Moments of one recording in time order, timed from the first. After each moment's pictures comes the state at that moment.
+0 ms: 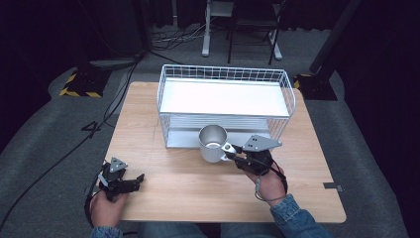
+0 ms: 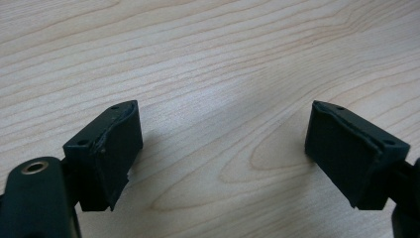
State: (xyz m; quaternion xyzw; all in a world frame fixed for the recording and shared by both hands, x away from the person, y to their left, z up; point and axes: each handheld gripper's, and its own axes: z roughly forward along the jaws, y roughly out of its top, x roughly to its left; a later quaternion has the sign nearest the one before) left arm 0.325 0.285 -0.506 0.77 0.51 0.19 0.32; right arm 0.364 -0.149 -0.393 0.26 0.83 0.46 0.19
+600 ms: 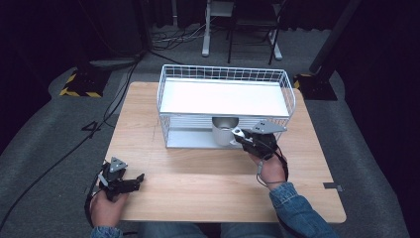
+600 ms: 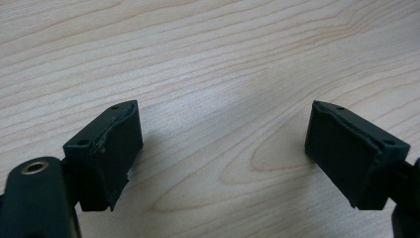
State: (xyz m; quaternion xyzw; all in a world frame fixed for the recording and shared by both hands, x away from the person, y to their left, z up) left arm 0.326 0.285 -0.506 0.77 0.51 0.20 0.32; right arm 0.413 -0.169 -0.402 0.33 0.80 0.45 0.22
